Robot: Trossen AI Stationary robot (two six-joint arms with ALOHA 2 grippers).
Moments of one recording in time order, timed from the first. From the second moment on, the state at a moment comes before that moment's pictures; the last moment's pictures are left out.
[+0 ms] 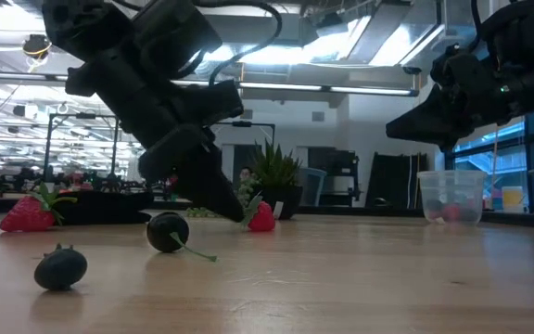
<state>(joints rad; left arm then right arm) -0.21 1.79 0.77 0.20 -0.34 -0.20 0.02 0.93 0.10 0.59 0.32 0.26</state>
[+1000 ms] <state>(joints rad) -0.17 1.79 0.77 0.19 -0.29 -0.20 0.02 0.93 0.10 0.59 0.32 0.25</state>
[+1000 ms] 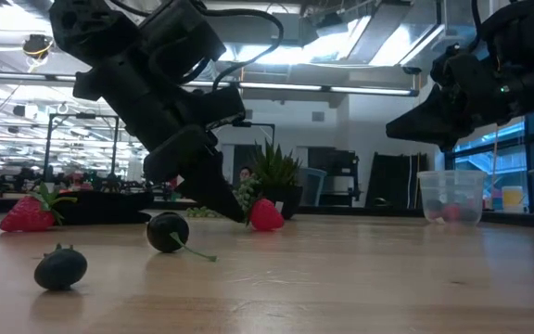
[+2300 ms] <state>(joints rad) -0.12 1.70 0.95 0.35 -0.36 0.28 0.05 0.93 0.10 0.81 0.09 0.15</state>
